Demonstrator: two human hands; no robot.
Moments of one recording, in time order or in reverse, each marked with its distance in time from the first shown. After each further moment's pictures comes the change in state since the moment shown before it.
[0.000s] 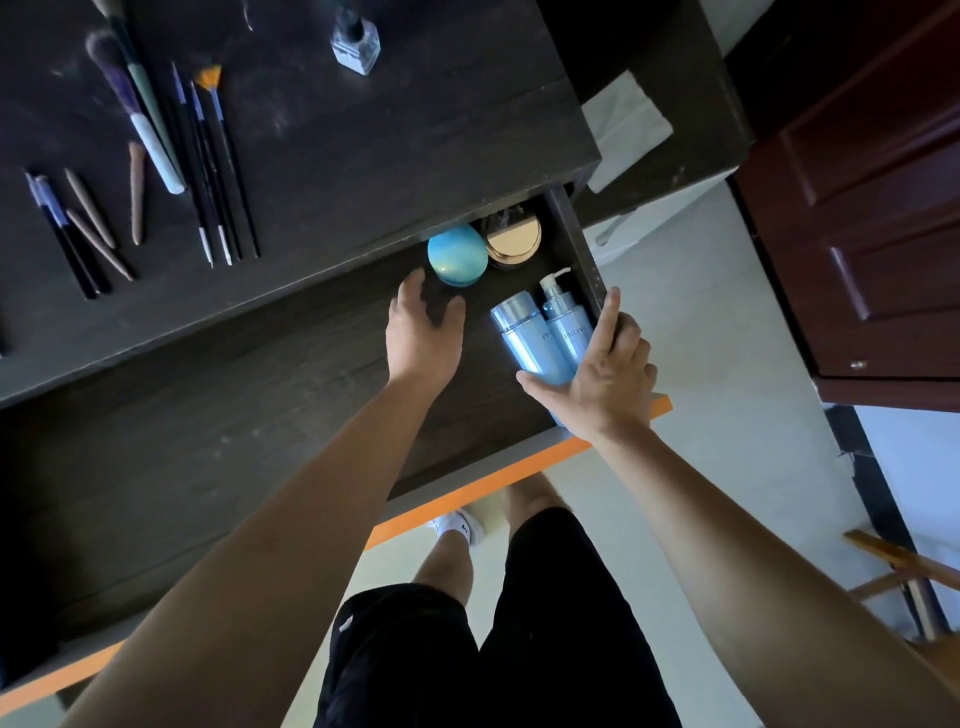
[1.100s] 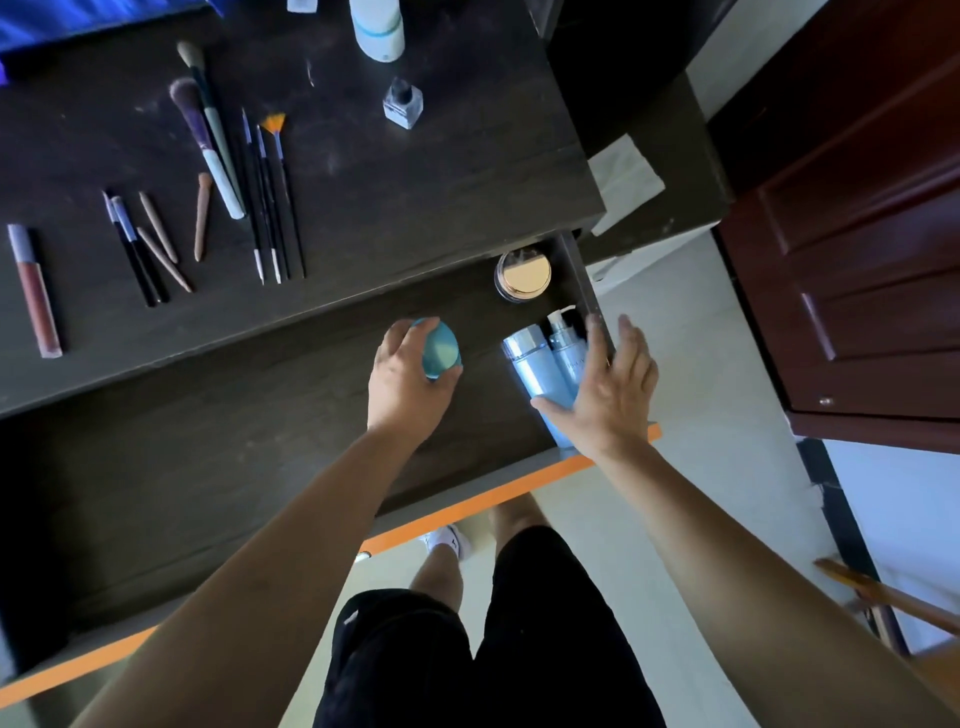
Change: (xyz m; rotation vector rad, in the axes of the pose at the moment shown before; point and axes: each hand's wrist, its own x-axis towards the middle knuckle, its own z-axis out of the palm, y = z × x) left_hand -0.028 -0.021 -0.049 0.285 0.030 0.317; right_hand -0.004 -0.009 -0.020 -0.122 0.033 -0.141
